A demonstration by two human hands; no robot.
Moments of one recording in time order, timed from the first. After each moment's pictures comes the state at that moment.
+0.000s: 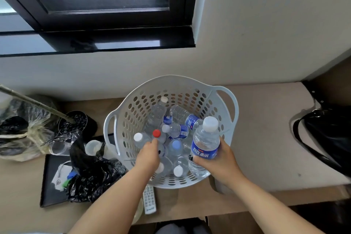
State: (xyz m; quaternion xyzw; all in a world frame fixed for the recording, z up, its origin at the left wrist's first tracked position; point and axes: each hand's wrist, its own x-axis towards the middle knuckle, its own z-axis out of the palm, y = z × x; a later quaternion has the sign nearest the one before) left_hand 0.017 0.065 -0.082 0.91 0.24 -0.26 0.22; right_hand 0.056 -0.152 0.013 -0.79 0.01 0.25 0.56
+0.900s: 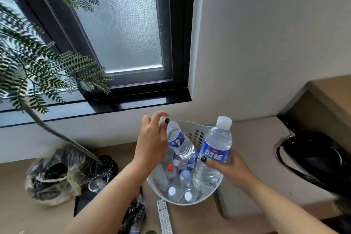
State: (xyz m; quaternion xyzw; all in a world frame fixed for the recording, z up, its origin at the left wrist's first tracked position) left_hand 0.010 0.078 0.257 0.89 0.12 0.14 0.41; right_hand 0.028 -0.149 0.209 -0.74 -0.07 0.21 0.64
